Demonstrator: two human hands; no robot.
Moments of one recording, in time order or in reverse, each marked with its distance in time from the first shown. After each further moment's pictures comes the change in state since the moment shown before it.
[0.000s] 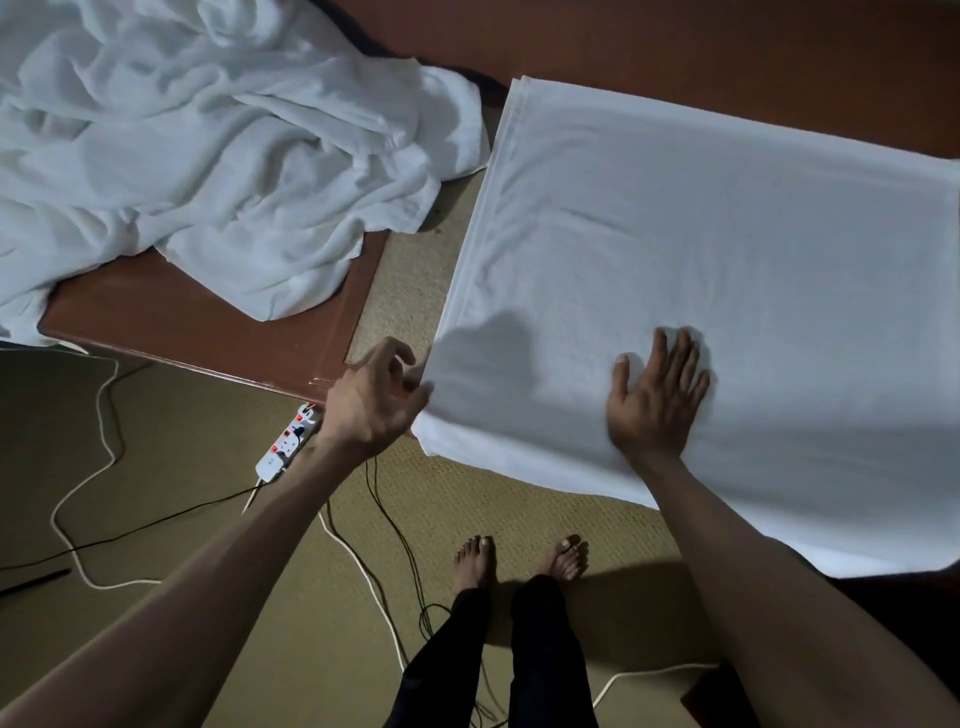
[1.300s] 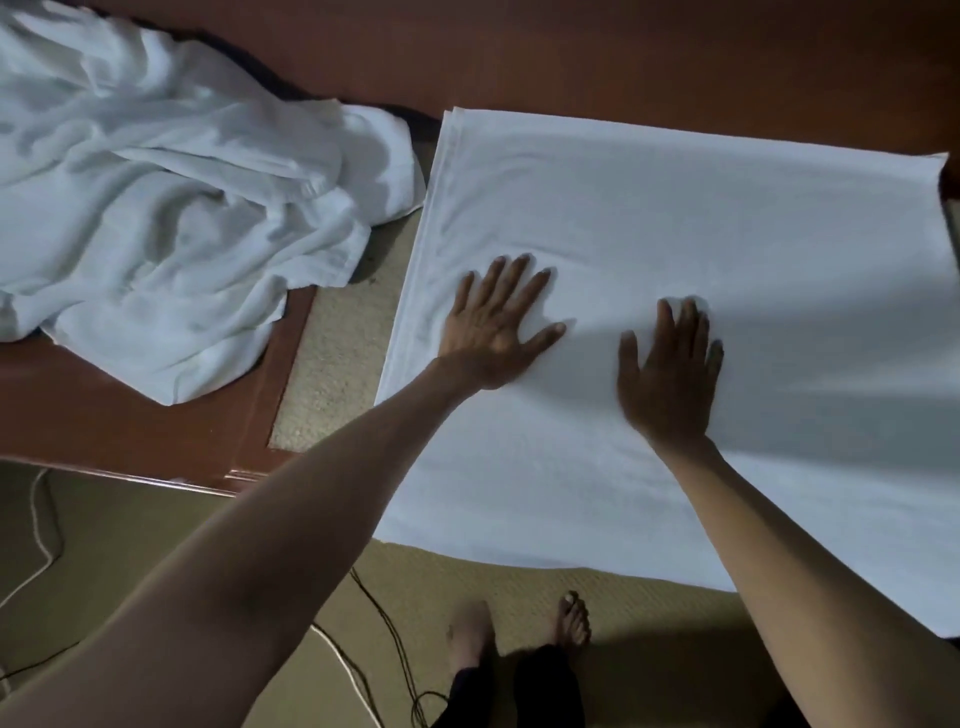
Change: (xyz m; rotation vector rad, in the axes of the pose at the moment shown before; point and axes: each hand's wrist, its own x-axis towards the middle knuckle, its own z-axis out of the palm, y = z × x) left_hand 0.191 0.099 0.144 0.375 -0.198 0.323; right_hand 0.100 0.026 0.025 -0.071 0.135 -0.066
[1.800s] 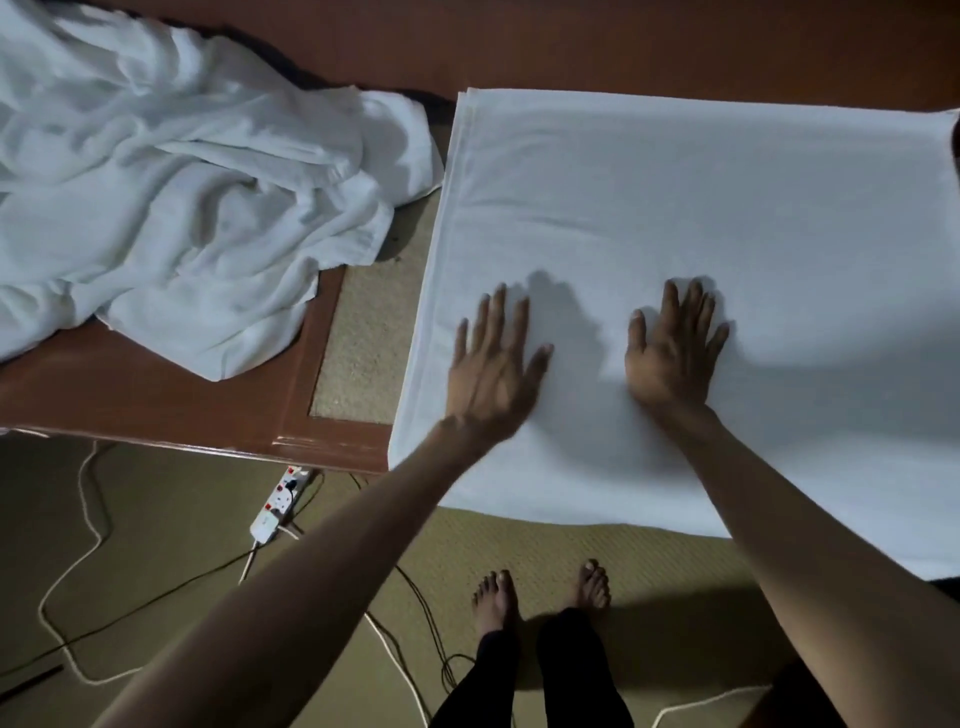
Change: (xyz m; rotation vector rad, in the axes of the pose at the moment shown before) left_hand -0.105 0.021 -0.006 -0.146 0.050 -0.128; right_hand -0.017 -0.021 -0.016 0.082 -0.163 0.120
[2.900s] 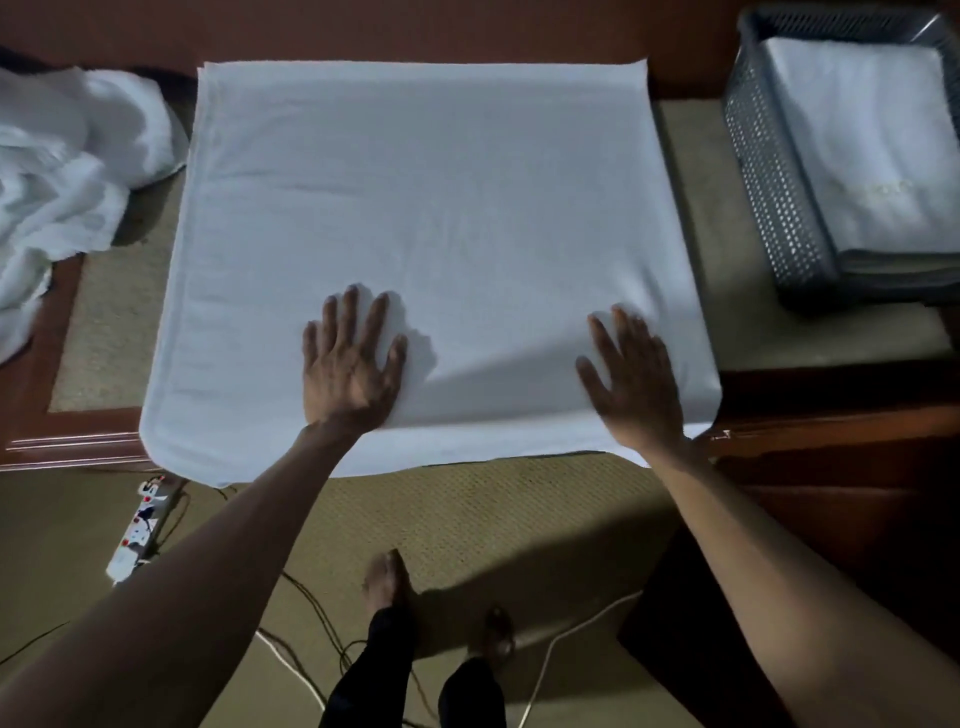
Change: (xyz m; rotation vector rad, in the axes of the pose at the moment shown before) left_hand -0.031 0.104 0.084 0.239 0.103 0.001; right_hand -0.080 0.272 -0.102 -0.109 -0.071 -0.214
